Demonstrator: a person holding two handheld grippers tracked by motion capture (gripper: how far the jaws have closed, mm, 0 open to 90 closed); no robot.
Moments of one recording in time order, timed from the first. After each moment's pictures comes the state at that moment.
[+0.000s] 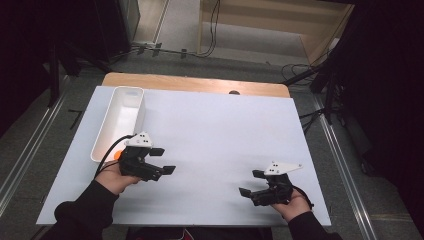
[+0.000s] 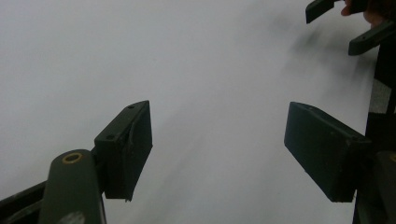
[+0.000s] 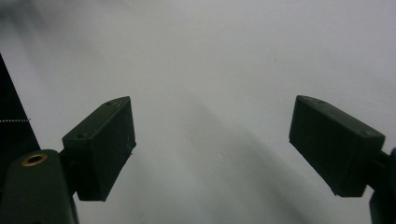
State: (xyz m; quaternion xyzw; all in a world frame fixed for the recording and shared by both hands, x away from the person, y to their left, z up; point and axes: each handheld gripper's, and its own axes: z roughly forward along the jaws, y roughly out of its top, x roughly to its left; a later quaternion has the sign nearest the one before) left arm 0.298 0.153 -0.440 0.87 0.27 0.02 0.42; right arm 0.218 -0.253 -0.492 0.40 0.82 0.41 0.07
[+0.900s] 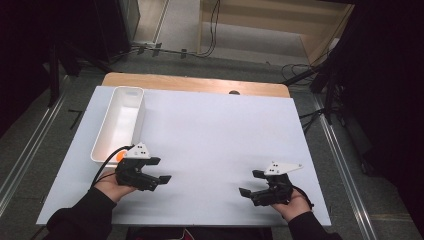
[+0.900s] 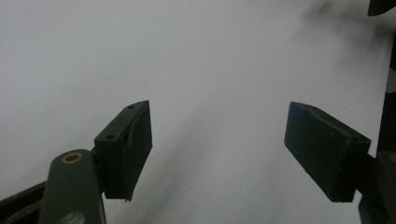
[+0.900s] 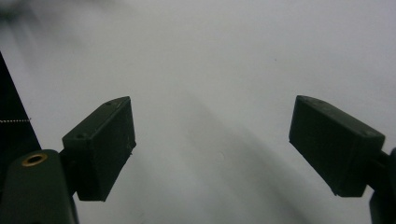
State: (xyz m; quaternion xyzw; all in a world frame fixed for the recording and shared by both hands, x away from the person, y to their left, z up) left arm 0.284 0.165 -0.465 0.87 0.28 0.02 0.41; right arm 0.218 -0.253 -0.492 0.40 0.82 0.41 0.06
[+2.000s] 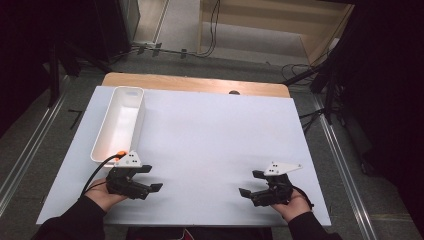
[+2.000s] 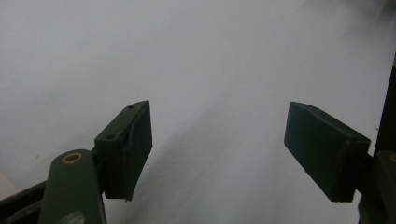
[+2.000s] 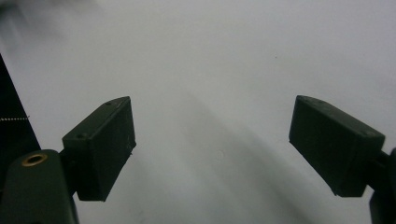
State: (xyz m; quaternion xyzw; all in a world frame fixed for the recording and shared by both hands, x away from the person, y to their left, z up) left arm 0.269 0.185 -0.474 0.88 0.28 0.03 0.38; right arm 0.217 -0.252 -0.493 0.40 0.82 0.41 0.06
